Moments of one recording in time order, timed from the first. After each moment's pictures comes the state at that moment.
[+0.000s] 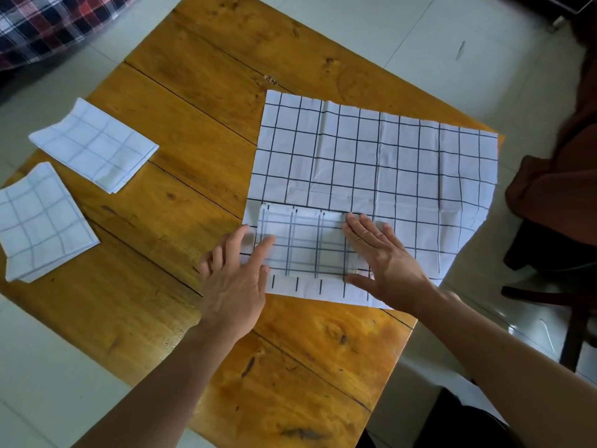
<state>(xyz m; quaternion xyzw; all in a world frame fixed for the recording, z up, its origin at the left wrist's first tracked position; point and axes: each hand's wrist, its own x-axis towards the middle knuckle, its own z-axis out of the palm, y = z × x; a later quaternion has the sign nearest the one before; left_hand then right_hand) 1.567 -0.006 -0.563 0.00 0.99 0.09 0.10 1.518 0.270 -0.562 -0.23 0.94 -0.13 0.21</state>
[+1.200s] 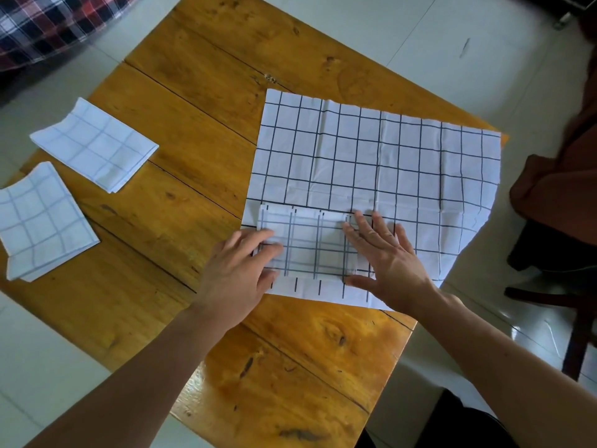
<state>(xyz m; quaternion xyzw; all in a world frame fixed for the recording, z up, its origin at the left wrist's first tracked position) 1.544 -0.018 -0.554 0.16 0.97 0.13 0.10 1.519 0.269 -0.552 -0.17 0.95 -0.09 0.25</state>
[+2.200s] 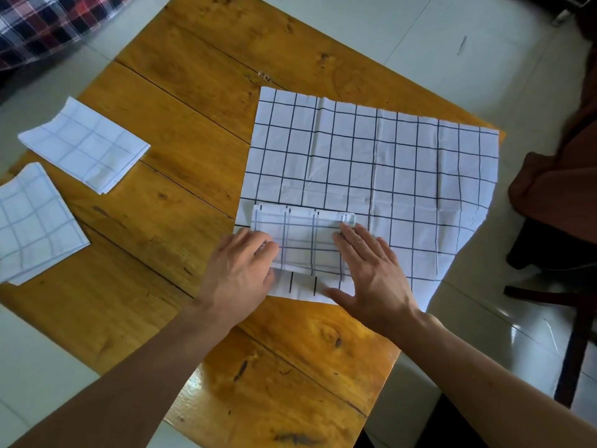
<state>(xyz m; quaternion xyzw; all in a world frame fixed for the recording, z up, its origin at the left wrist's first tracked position) 1.537 0.000 -0.546 0.19 0.97 0.14 0.04 1.544 0.243 -0.552 -0.15 0.96 -0.13 0.19</state>
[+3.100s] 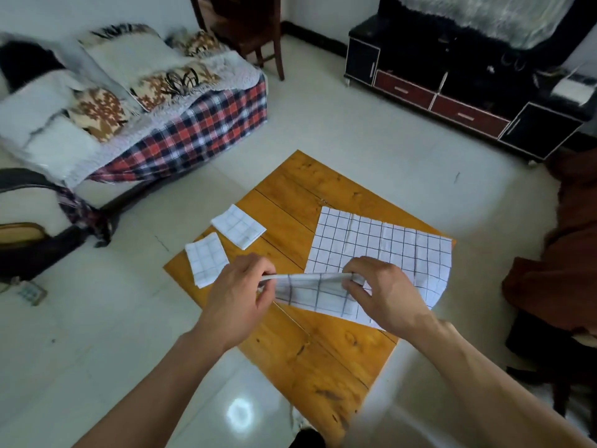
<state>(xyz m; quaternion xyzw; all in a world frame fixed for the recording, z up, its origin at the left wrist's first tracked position) 1.653 -0.076 -0.205 0.07 0.97 0.24 -0.06 1.595 0.188 -0.208 -0.26 0.92 -0.29 0.05</state>
